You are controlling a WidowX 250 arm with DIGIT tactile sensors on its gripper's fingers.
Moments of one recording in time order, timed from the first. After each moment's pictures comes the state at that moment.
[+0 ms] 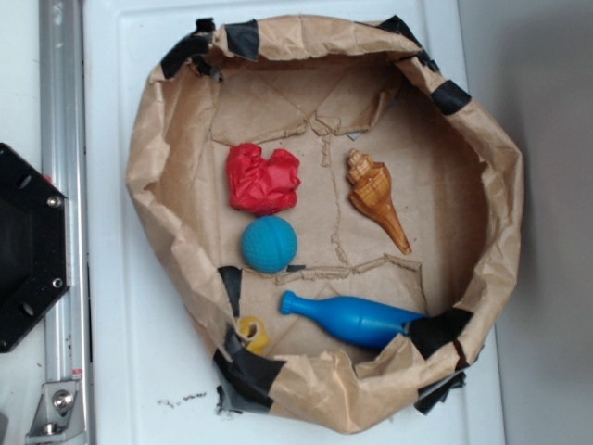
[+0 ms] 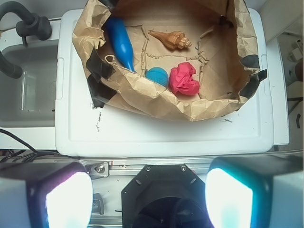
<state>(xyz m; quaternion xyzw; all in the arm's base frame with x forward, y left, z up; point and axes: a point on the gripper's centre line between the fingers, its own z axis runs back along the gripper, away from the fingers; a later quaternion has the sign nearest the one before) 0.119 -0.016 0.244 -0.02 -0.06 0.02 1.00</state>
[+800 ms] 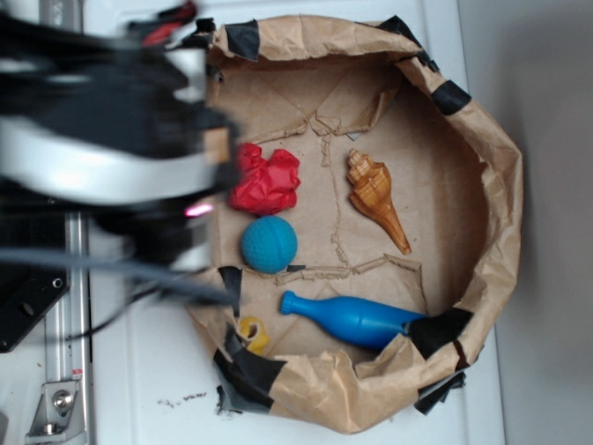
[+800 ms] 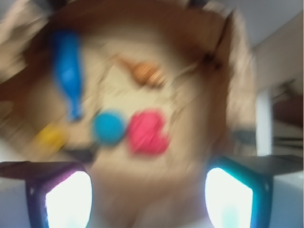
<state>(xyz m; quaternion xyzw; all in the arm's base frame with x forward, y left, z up) 0.217 0.037 0.149 0.10 -0.09 -0.03 0.99</state>
